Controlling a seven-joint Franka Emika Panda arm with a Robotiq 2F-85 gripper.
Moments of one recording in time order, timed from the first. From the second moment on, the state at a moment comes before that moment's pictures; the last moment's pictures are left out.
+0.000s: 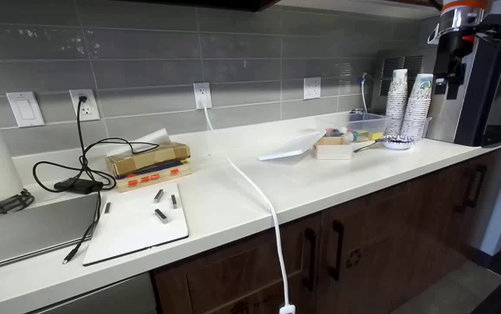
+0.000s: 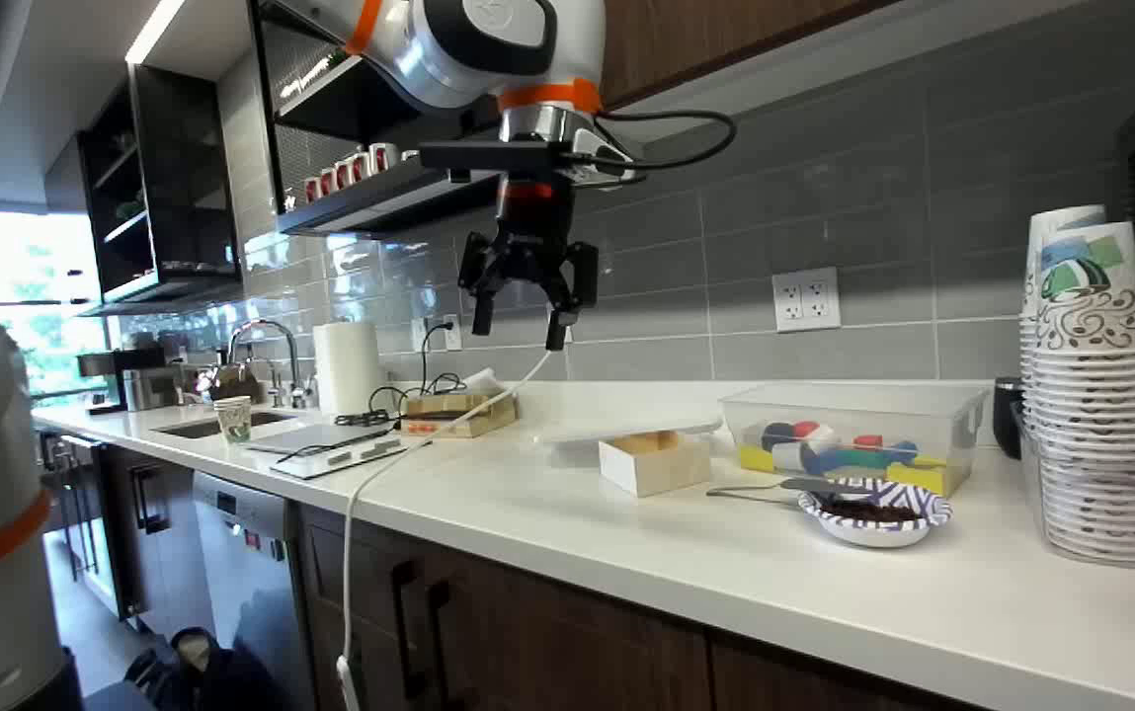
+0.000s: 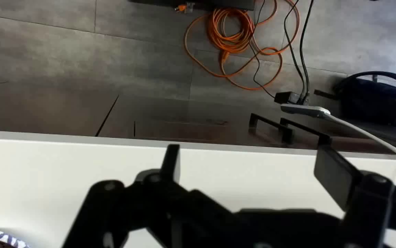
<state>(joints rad) -0.05 -0.33 -0.35 -2.26 0.02 1.76 -0.51</state>
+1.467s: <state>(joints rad) -0.12 0.05 -0.26 -2.04 0.42 2.11 -0.04</state>
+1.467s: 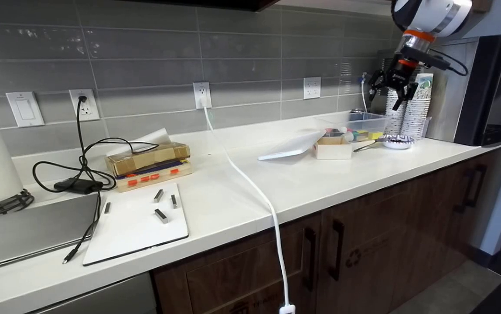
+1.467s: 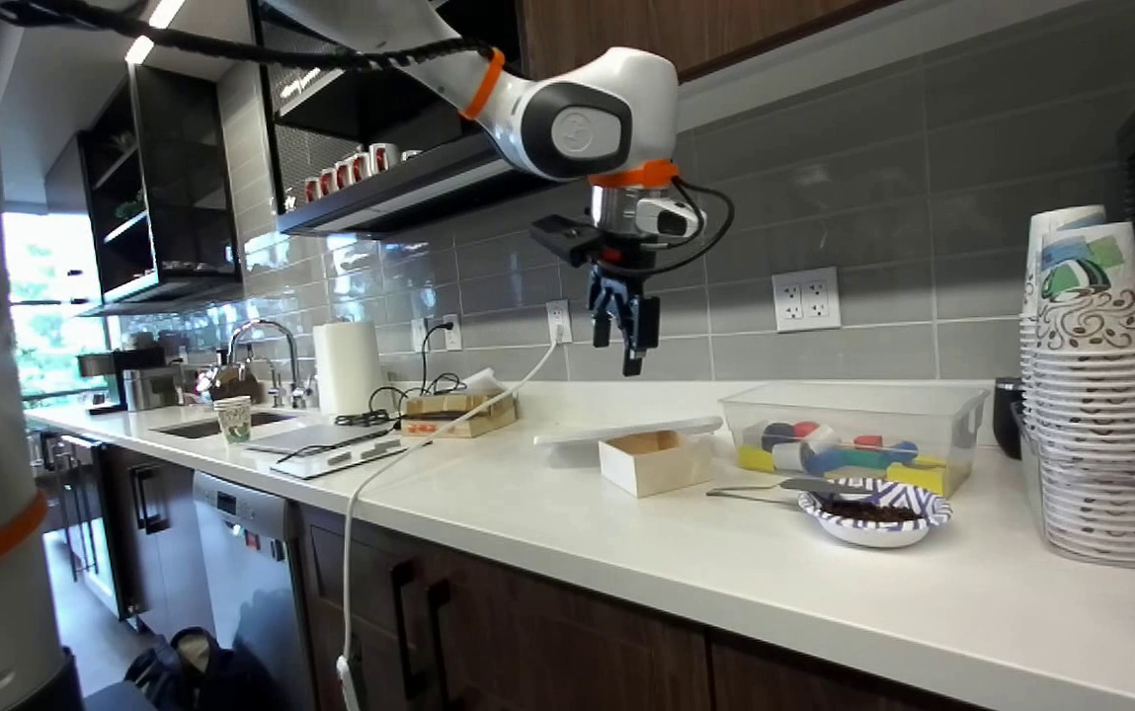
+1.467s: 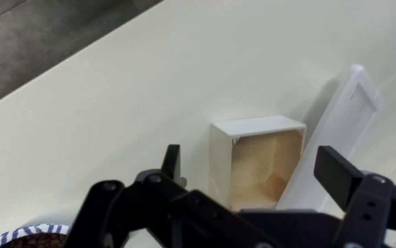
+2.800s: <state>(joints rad) -0.13 0.62 -0.27 -1.66 0.34 2.44 1.01</state>
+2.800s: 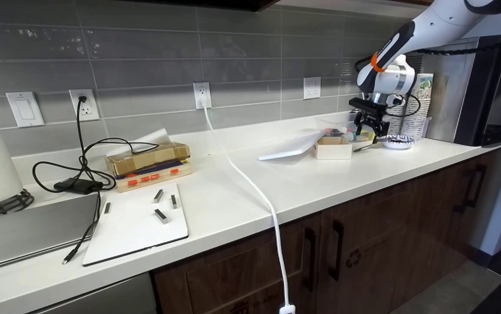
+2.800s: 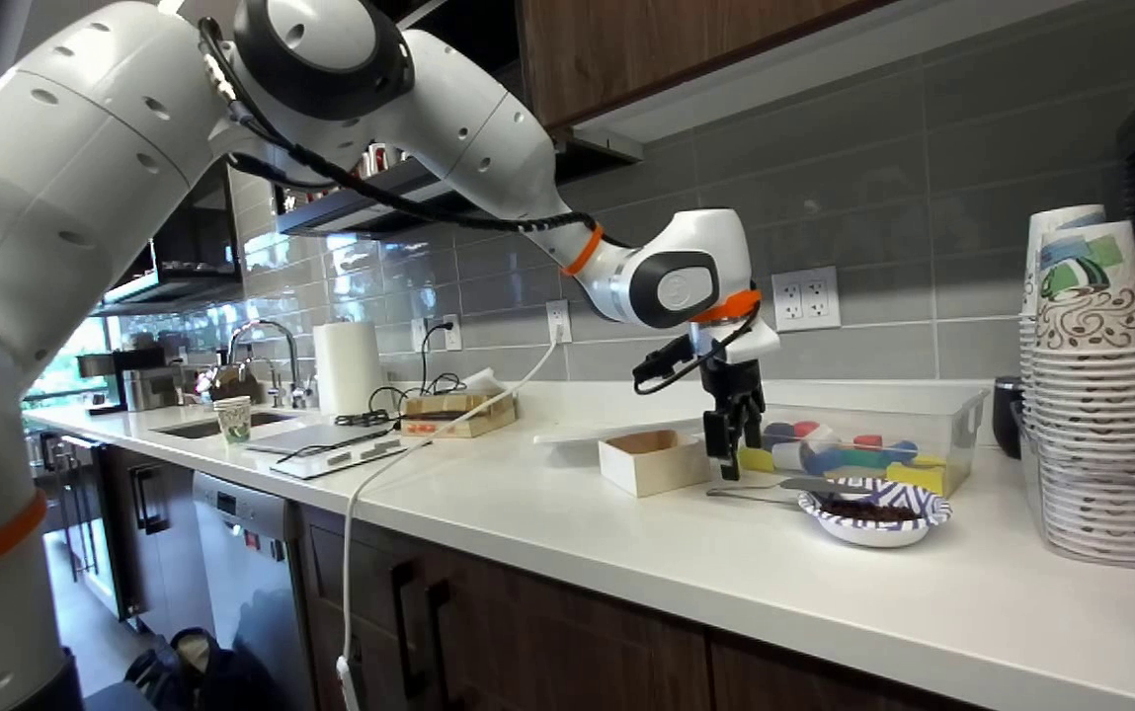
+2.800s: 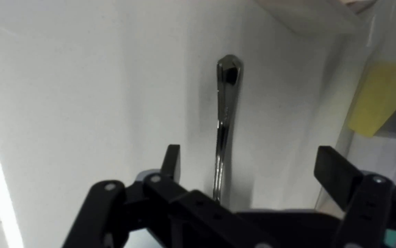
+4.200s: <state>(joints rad) -0.16 0.74 -0.26 -1.51 0.28 2.24 1.25</state>
